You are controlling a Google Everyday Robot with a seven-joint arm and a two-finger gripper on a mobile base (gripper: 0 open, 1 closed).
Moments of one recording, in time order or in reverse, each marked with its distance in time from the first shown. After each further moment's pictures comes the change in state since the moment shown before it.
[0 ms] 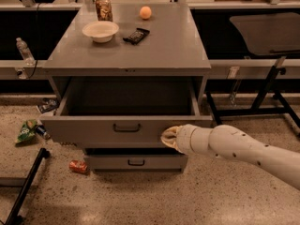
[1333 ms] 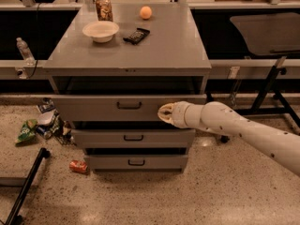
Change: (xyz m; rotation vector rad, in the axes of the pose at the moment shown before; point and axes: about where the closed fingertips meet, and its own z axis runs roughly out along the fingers) arm 0.005 -0.094 0.056 0.093 -0.045 -0.168
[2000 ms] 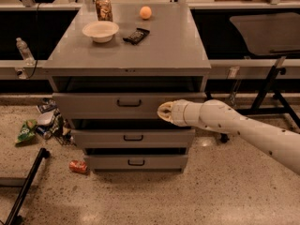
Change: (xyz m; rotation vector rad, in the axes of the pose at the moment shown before) arm 0.002 -0.008 0.002 0.005 0.005 -0.012
